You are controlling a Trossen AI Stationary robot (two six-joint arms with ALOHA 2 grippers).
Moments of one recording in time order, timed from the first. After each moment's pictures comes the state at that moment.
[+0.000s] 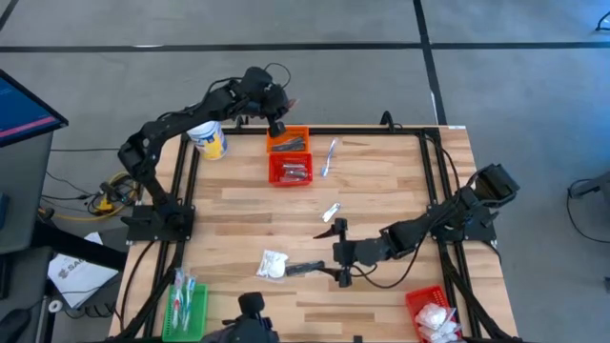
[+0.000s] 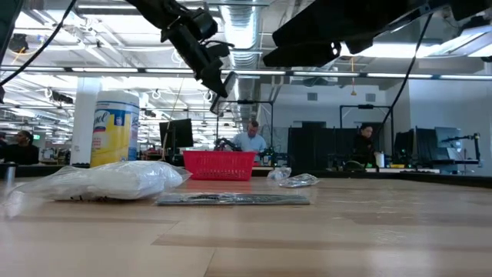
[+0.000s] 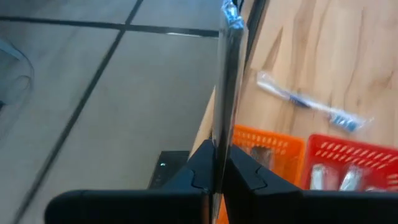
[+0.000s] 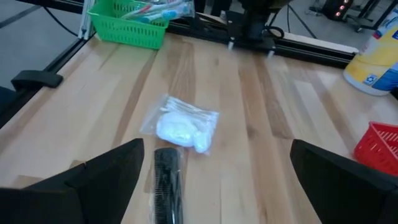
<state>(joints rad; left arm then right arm) 0.70 1.70 1.50 -0.52 0.05 0.46 0.47 1.64 0.83 0.36 0.44 0.01</state>
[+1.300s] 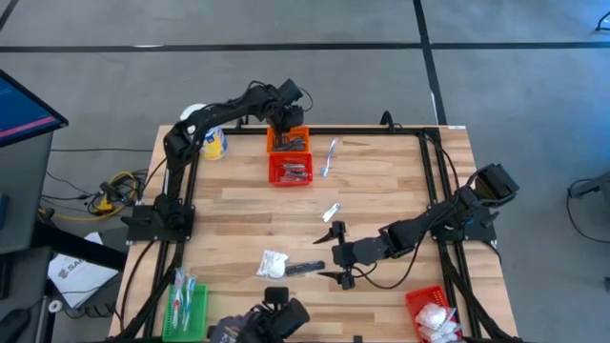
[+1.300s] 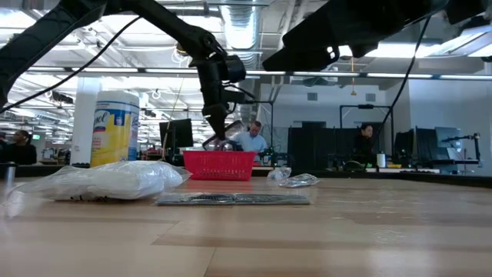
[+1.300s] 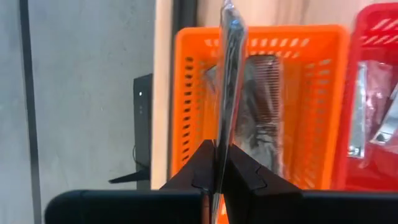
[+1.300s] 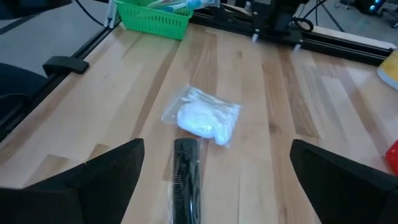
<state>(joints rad) 0.67 2.11 1.83 -0.92 -0.10 0.67 0.45 1.64 0.83 0.33 0.34 0.00</state>
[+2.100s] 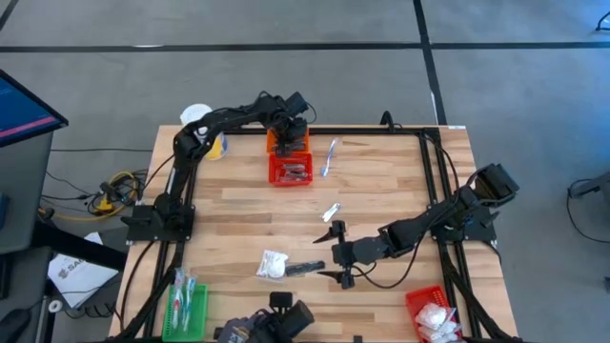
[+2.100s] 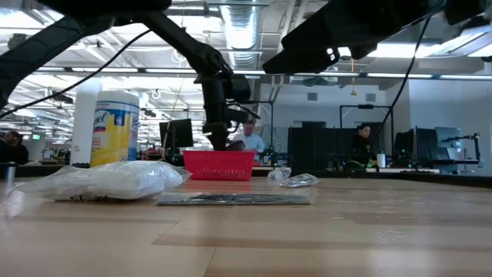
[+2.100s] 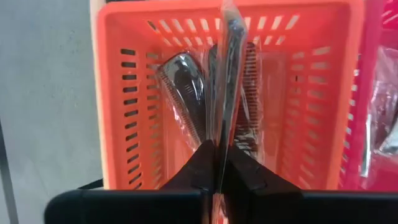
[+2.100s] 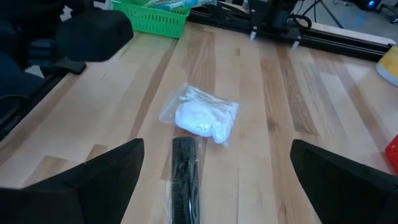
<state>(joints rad) 0.65 2.20 1.80 -0.90 -0.08 0.67 0.45 1.64 0.83 0.32 0.34 0.02</state>
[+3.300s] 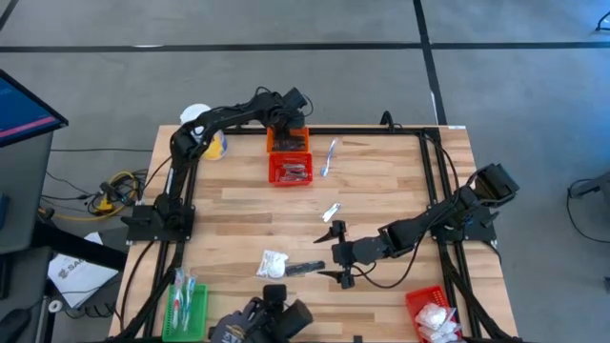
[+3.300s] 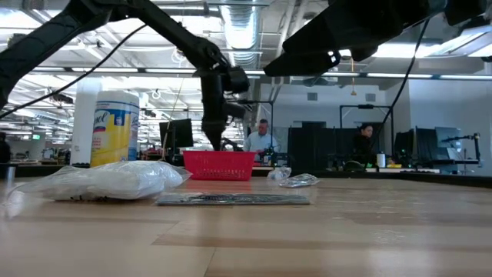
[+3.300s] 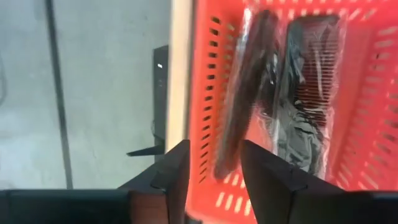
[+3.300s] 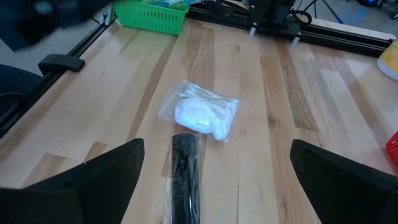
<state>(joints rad) 0.66 2.16 1.80 -0.87 -0.27 0.65 0.45 1.64 0.83 0.31 0.34 0.03</state>
